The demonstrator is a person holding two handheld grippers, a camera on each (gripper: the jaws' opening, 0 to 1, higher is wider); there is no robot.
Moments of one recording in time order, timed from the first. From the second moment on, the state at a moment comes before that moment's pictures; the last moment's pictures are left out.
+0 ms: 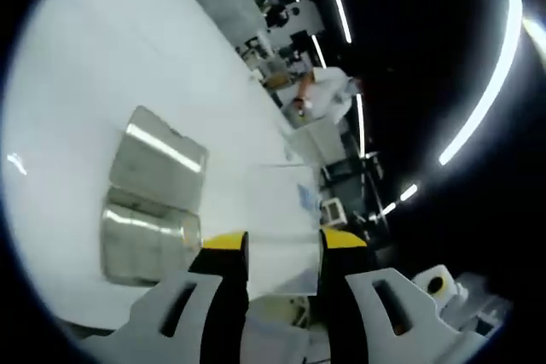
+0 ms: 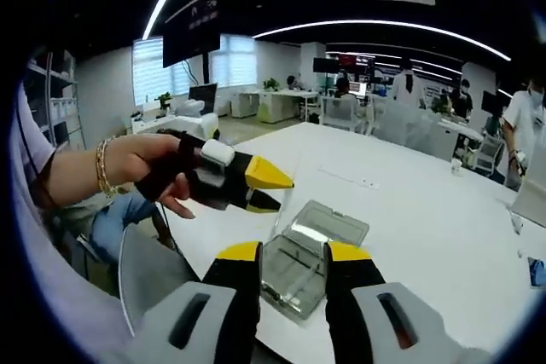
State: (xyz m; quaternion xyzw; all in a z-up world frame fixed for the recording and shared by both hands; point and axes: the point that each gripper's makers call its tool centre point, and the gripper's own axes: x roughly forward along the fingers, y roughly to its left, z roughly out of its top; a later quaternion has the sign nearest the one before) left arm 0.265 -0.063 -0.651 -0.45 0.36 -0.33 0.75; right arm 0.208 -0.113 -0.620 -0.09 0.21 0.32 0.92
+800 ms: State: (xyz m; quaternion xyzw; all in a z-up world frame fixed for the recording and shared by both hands) left arm 0.248 -0.097 -0.633 -0.49 0.35 -0.35 0.71; right arm 0.242 -0.094 -0.623 -0.12 0.22 0.31 0.92
